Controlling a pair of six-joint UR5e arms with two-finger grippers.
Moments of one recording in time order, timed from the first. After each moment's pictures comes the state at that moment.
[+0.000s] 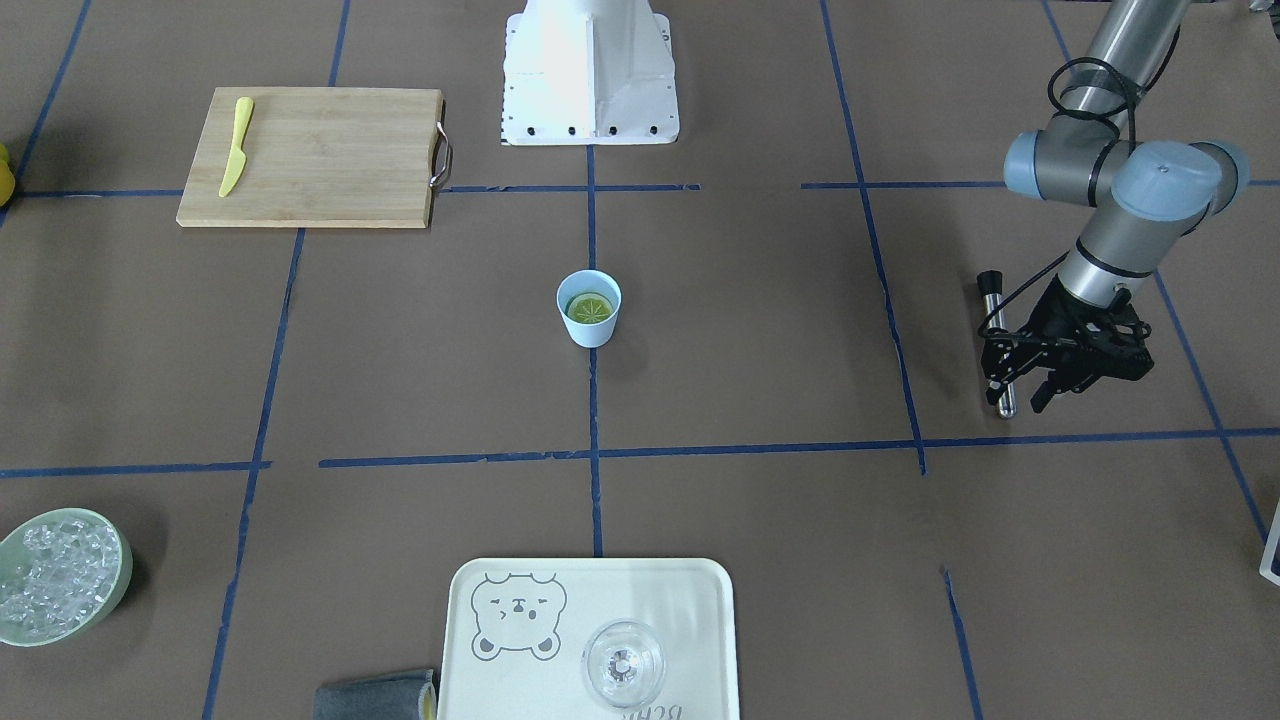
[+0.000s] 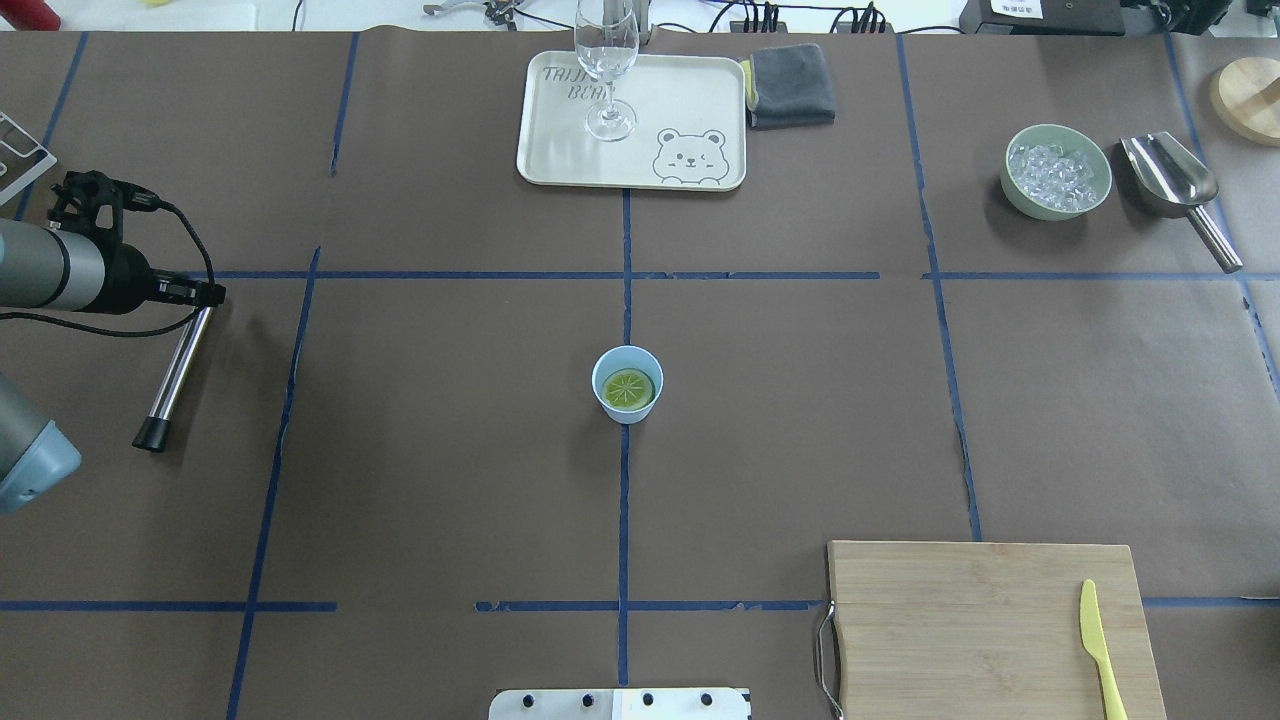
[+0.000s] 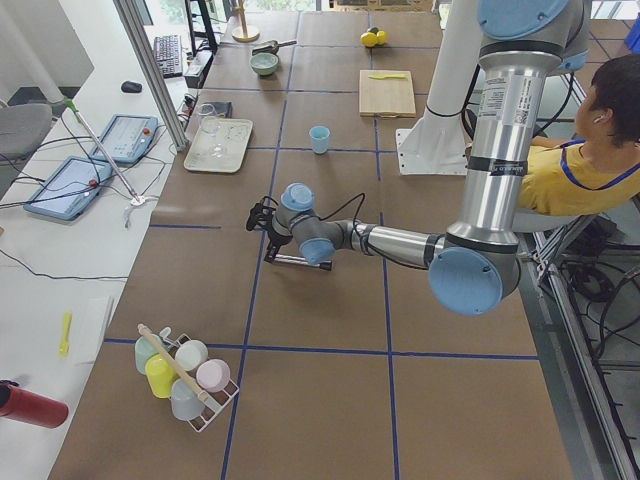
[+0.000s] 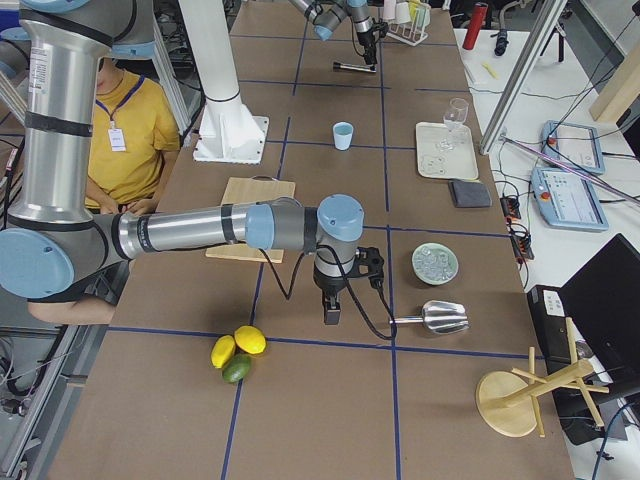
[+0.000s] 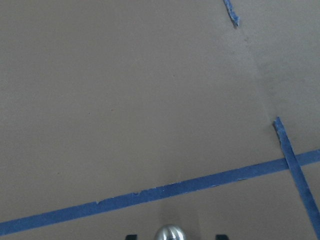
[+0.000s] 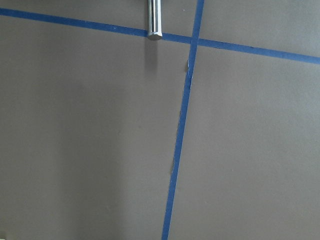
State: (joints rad) left arm -0.89 -1.69 -1.49 -2.43 -1.90 -0.78; right arm 1.50 -1.74 1.90 -1.74 2.29 -0.08
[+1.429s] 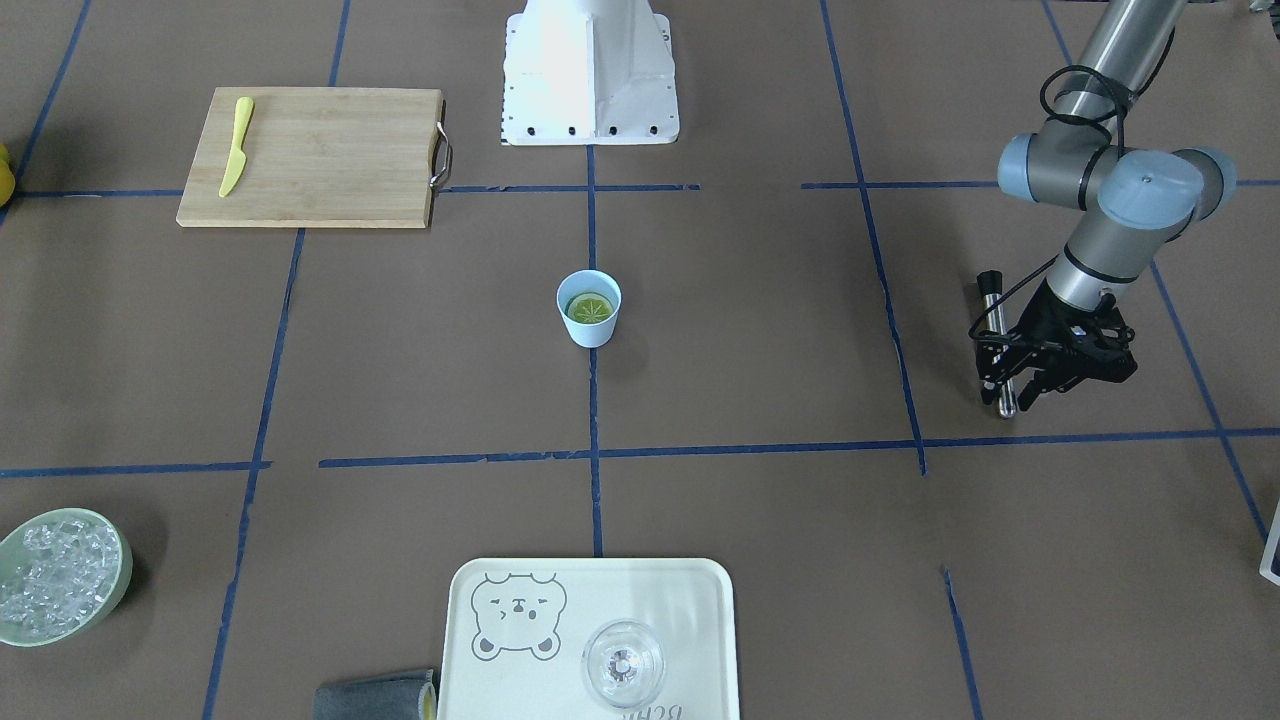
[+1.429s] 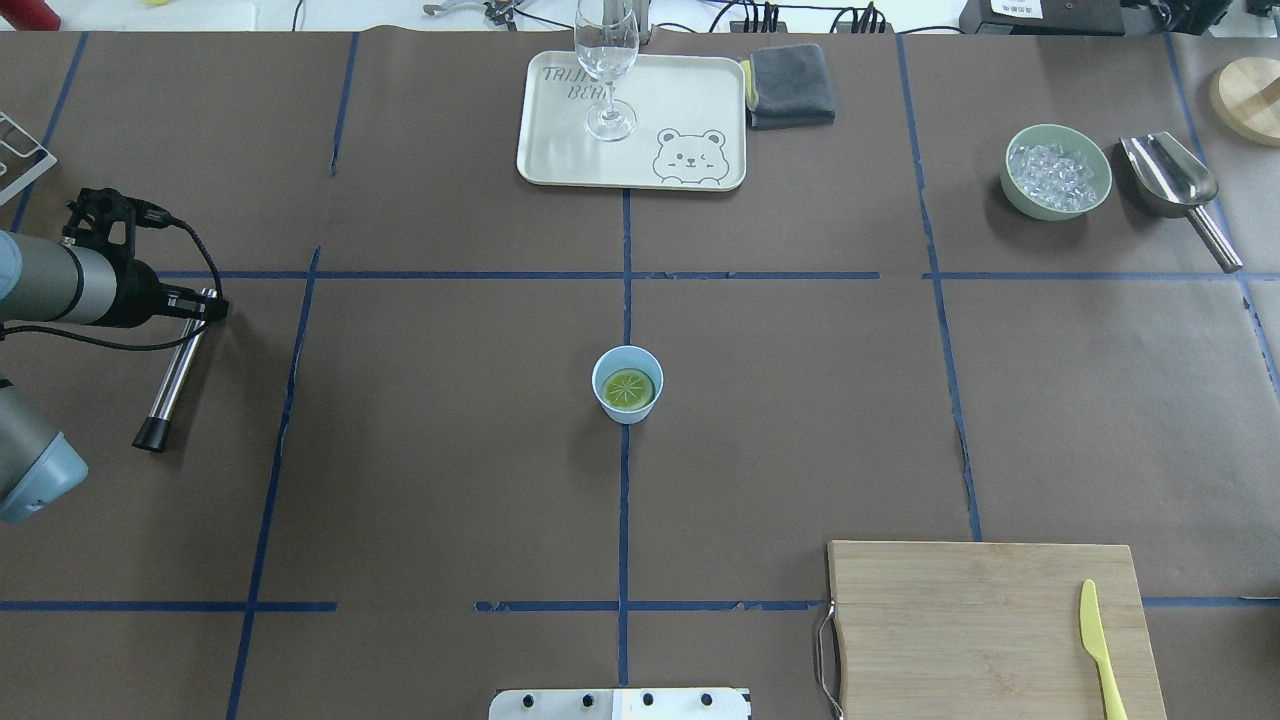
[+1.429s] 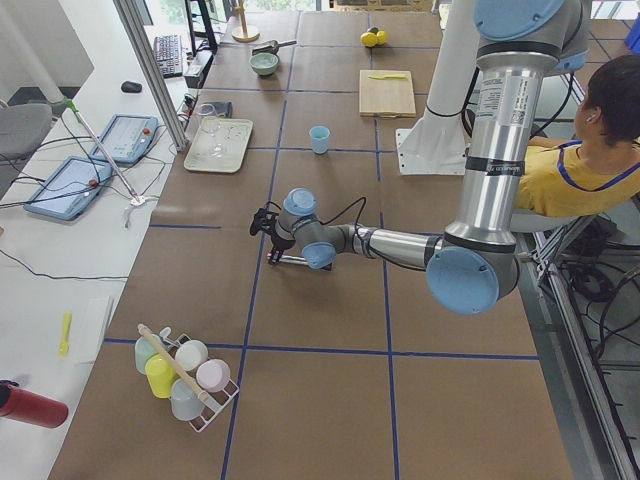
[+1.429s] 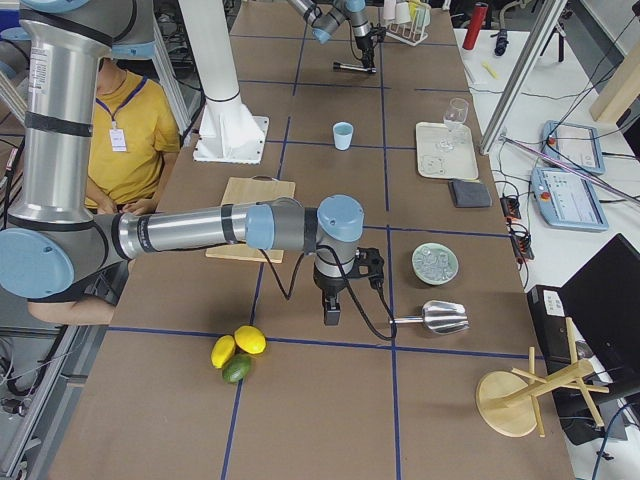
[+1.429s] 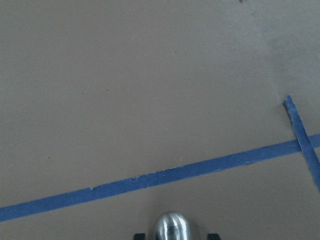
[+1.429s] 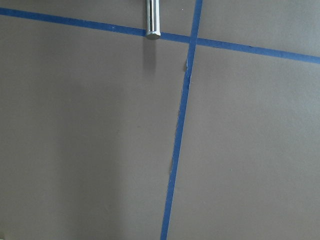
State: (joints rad) left arm -0.86 -1.69 -1.46 -2.43 -1.89 -0.78; right arm 1.50 -1.74 1.90 -1.74 2.28 -0.08
